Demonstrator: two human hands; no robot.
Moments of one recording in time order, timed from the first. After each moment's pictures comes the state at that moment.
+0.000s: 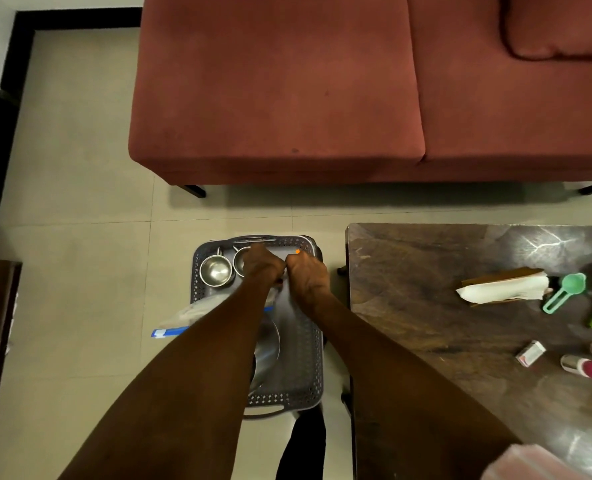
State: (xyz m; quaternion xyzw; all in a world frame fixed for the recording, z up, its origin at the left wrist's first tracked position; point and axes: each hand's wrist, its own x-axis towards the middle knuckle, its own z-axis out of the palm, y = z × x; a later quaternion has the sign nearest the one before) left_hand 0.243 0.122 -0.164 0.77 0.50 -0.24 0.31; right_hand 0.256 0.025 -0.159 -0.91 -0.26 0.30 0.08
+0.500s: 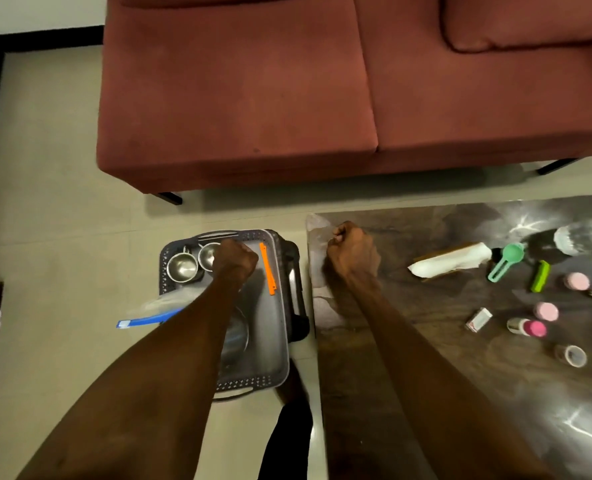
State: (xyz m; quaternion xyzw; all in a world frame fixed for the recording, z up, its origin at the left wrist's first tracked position) left_hand 0.237 0.087 -0.146 0.80 0.47 -0.16 0.33; right_hand 0.301 -0.114 -0.109 -0.94 0.03 0.18 0.29
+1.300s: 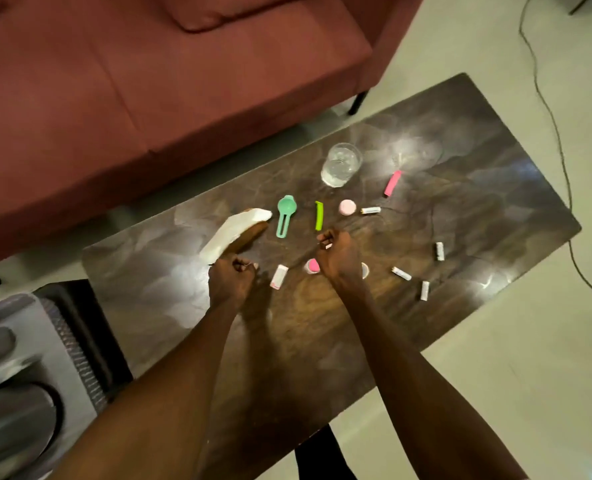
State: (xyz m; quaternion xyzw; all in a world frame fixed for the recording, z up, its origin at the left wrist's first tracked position) left_hand 0.286 -0.331 -0.126 0.86 0.25 -0.17 0.42; right_hand 0.297 -0.528 -0.107 -0.89 0.26 0.10 0.37
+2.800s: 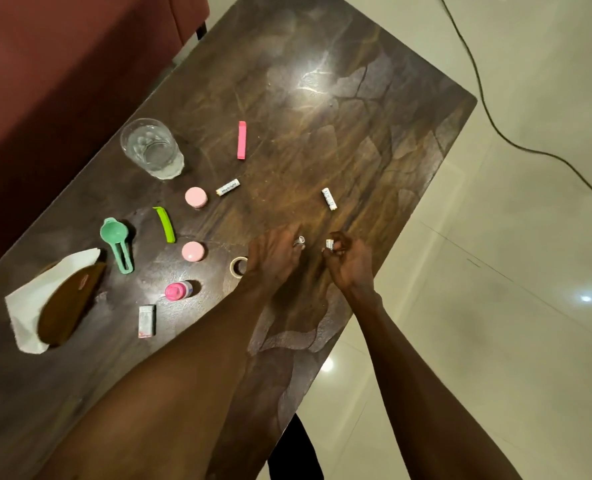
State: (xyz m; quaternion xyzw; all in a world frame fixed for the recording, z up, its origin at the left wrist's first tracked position) left_hand 0.290 -0.644 -0.186 0.90 -0.32 -0.21 0.22; right_hand 0.181 -0.771 -0.188 -0.85 0.34 -0.06 0.40
